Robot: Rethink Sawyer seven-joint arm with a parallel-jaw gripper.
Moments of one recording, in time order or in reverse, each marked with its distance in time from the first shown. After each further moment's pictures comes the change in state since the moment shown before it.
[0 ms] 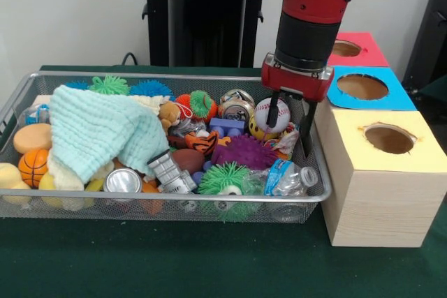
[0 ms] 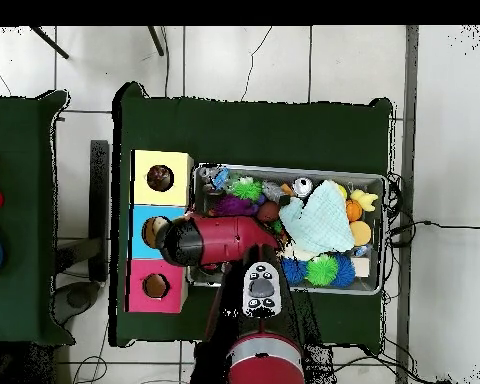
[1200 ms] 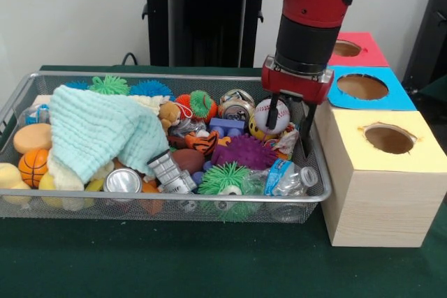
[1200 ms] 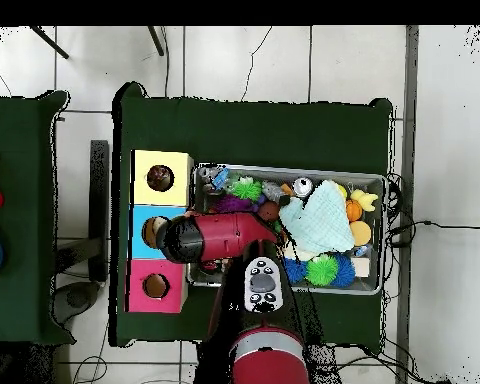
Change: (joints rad) arm -0.022 0.006 0.022 -0.020 -0.036 0.039 0.000
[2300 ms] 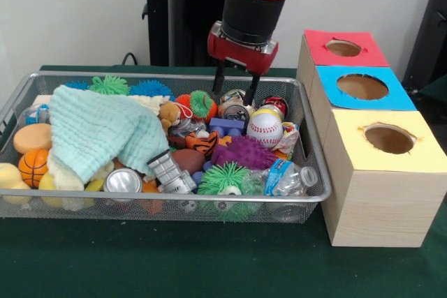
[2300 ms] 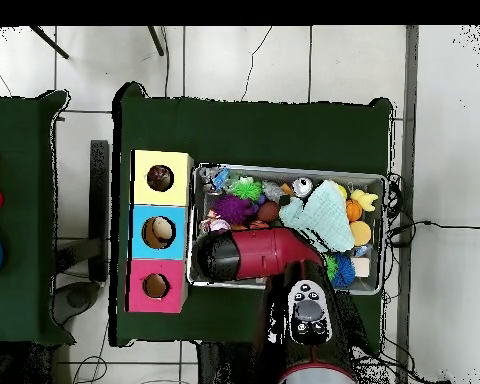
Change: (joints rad) arm -0.109 -0.102 0.000 0.098 -0.138 0.094 0.000
